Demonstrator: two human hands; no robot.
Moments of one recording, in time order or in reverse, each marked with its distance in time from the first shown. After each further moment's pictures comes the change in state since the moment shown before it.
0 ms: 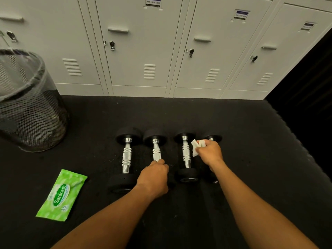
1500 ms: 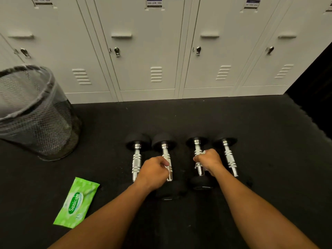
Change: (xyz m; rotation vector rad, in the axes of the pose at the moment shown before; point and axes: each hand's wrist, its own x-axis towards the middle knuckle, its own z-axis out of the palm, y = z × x) left_hand 0.014 -0.030 -0.033 -0.625 0.087 -0.296; right_hand 0.040 0.021 0.051 -0.064 -0.121 0.208
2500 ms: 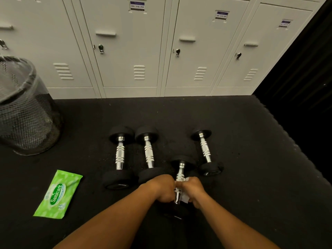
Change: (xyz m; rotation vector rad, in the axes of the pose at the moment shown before) left_hand -0.053 0.041 0.067 0.550 -0.594 0.155; right_hand -0.109 0.088 0.013 0.306 -0.164 0.195
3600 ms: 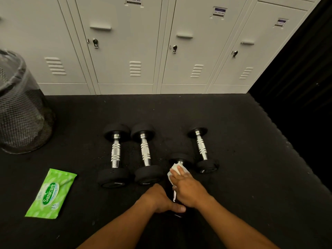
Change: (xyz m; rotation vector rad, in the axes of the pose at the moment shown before) left_hand 0.020 -0.026 0.065 -0.483 0.045 -0.206; right_hand -0.010 0.002 -0.015 -1.314 -0.137 -0.740
